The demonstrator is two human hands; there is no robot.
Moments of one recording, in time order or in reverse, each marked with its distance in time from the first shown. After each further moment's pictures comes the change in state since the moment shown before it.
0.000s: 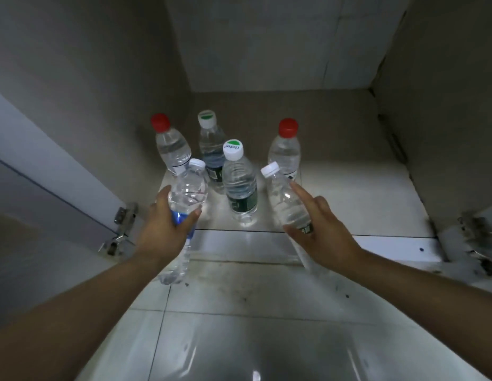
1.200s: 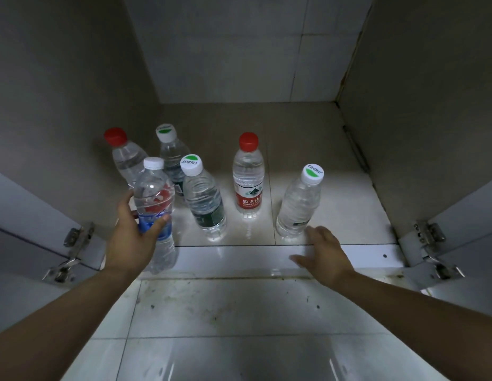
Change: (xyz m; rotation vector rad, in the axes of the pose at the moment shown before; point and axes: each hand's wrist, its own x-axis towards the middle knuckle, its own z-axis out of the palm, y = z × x) left_hand 0.011 0.020 0.022 -0.216 0.086 -0.004; right_hand -0.017 0.097 -0.002 -0.187 -0.091 0.393
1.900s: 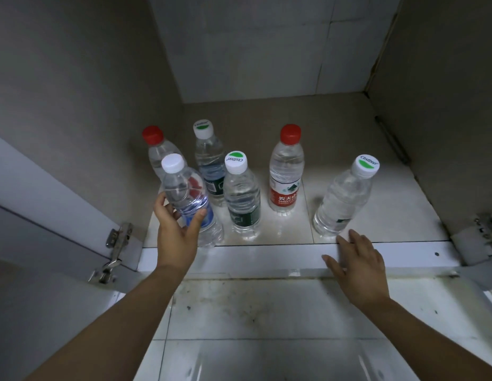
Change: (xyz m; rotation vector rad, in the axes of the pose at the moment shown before) left_hand 0.010 -0.017 0.015 -0.252 0.079 0.150; right_hand -0.015 -0.008 0.053 -0.210 0.272 0.057
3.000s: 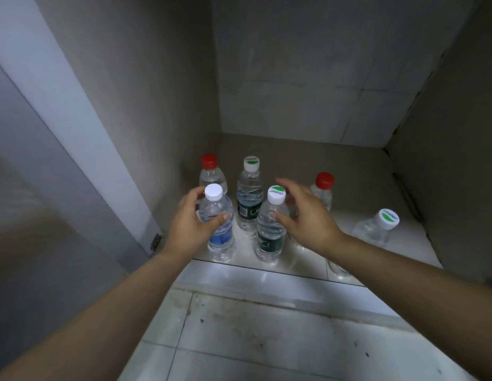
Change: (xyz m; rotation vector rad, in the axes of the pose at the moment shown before) left_hand 0.035 0.043 -0.060 0.105 -0.116 -0.021; right_hand 0.055 -0.191 -0.137 0.461 -0.058 -0.556
